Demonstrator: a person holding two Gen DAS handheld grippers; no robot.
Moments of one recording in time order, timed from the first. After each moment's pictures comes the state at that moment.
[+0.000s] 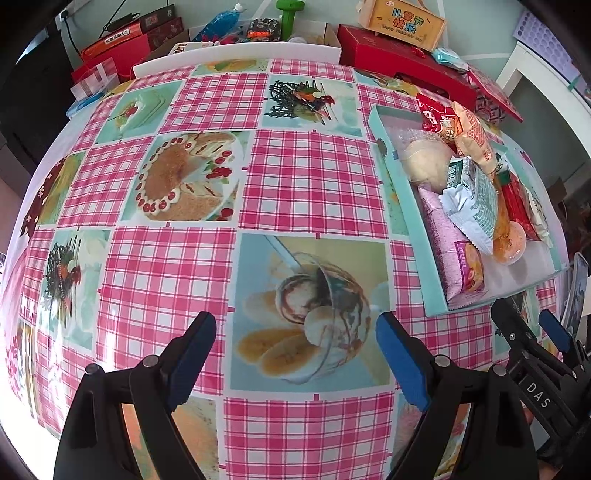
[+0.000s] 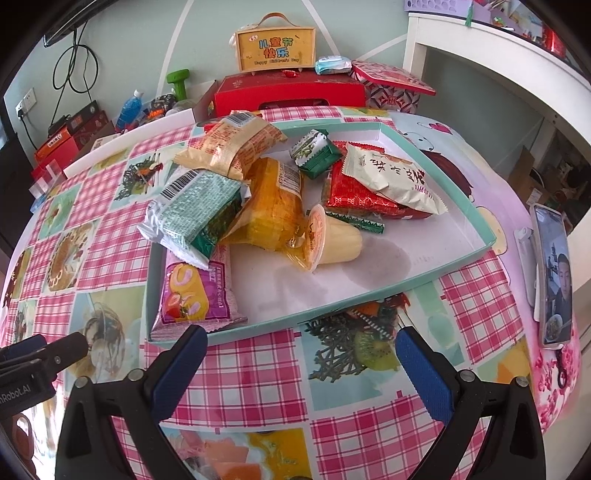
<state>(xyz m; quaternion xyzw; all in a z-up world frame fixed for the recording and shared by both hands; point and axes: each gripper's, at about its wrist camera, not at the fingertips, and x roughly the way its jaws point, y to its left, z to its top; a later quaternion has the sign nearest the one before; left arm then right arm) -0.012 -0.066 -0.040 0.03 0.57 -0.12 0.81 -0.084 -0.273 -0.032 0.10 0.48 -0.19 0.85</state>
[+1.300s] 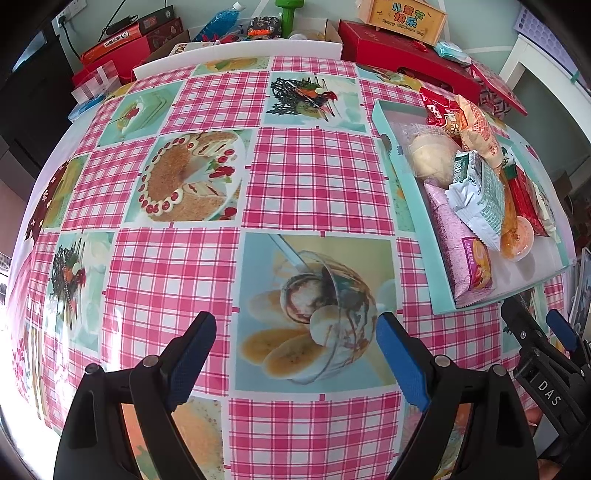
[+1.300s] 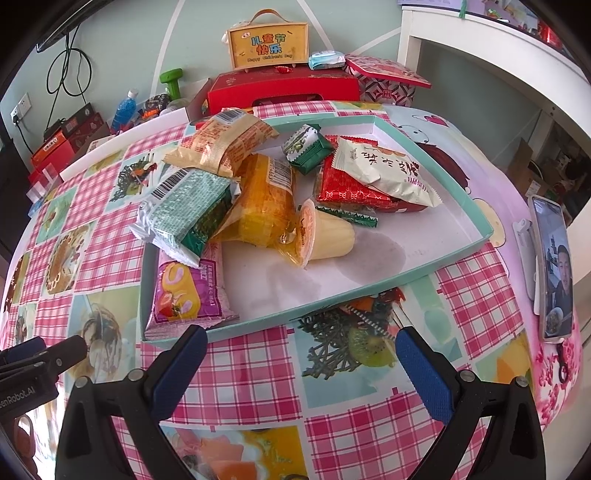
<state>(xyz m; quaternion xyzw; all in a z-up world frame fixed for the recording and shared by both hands) -0.011 -0.068 -0.042 0.05 0.58 -0.11 0.81 -0.086 -0.277 -0.032 0.11 0.48 -0.19 0.85</state>
